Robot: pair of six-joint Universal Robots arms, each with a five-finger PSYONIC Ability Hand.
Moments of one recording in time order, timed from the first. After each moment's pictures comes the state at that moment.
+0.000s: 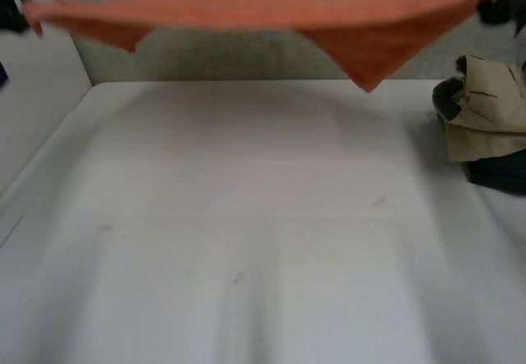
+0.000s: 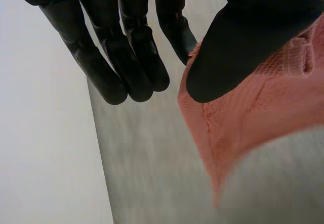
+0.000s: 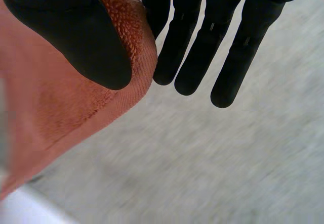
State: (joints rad) left arm 4.77 -2.04 -1.08 3.40 -1.38 2.97; right arm 1.69 -1.06 0.98 -0.24 1.45 2.94; left_hand 1.14 1.20 1.19 1.20 1.00; right_hand 1.13 1.18 1.19 1.19 0.99
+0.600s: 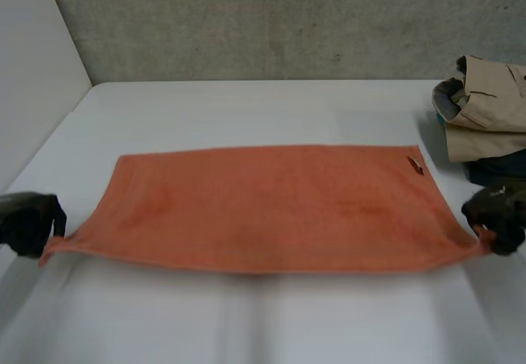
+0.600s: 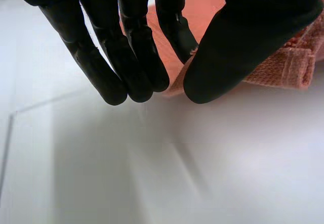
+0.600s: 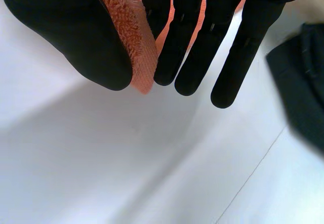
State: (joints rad) left arm 5.14 -1.77 -1.78 2.67 -1.00 3.75; right arm 1.52 -1.14 1.42 0.58 1.39 2.21; left_hand 1.14 1.20 1.19 1.20 1.00; right_hand 1.13 1.18 1.19 1.19 0.99
